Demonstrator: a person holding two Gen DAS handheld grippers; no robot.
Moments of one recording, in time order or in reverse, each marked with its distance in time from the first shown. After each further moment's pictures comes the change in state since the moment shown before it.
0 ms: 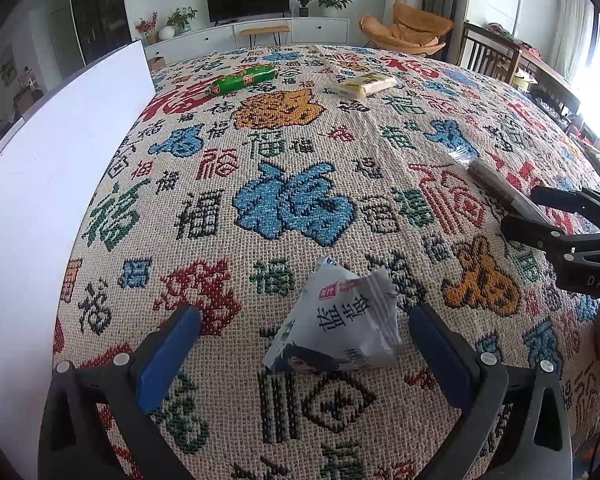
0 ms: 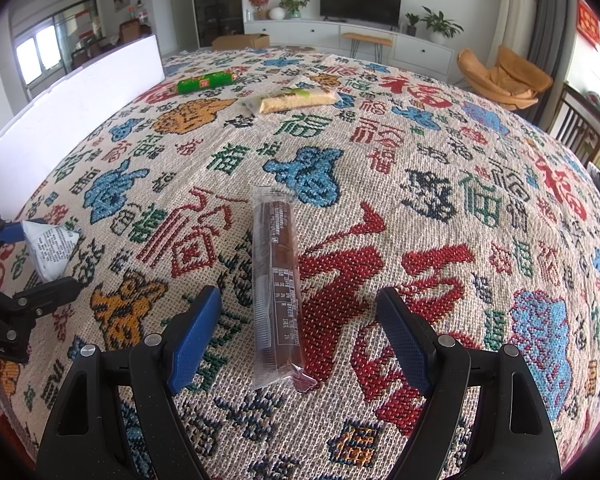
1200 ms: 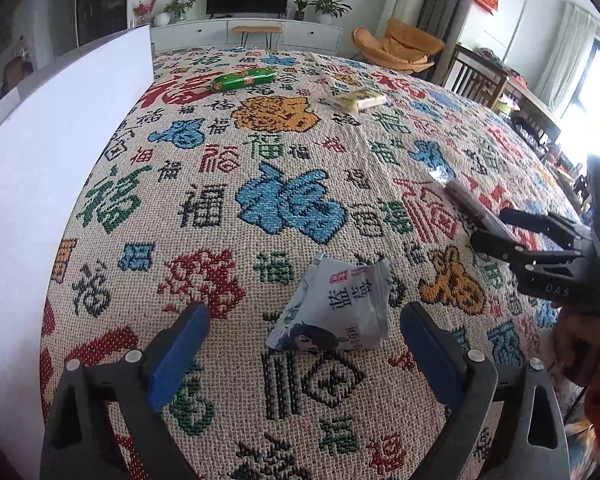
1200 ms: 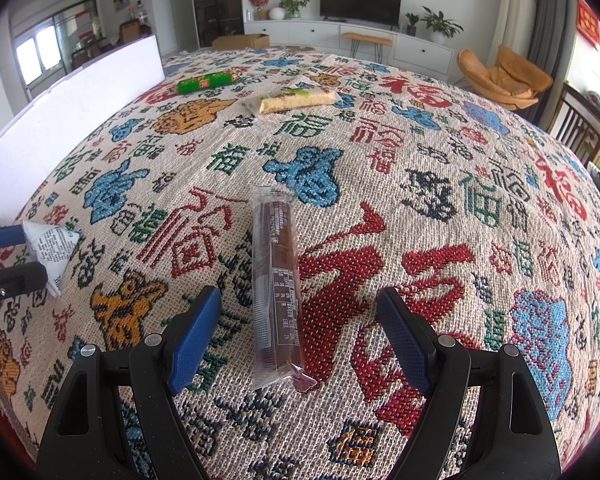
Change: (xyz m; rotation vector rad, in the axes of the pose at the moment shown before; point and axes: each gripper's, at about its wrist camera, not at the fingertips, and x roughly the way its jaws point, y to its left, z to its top) left arm -0.014 0.014 -0.003 -0.051 -0.011 -0.118; right arm 0.000 0.000 0.000 0.002 0.000 0.000
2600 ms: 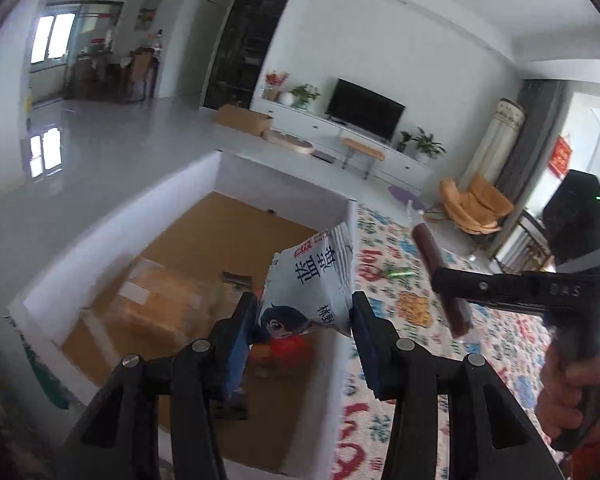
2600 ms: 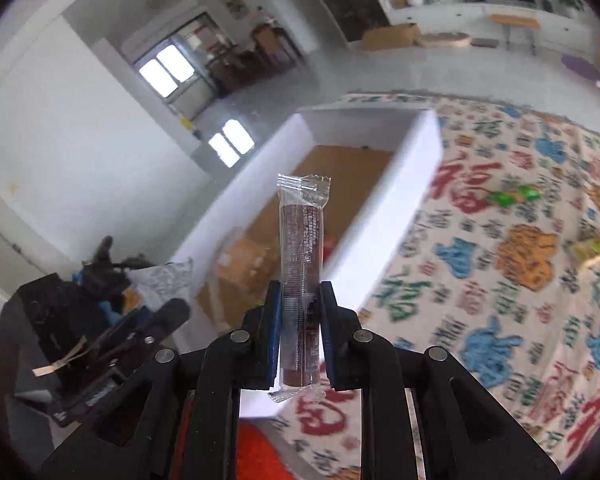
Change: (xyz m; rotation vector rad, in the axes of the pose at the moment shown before) left arm -0.238 0.207 0.001 -0.438 -0.406 0.198; right arm -0.073 0.256 0.193 -0.009 0.070 0.694
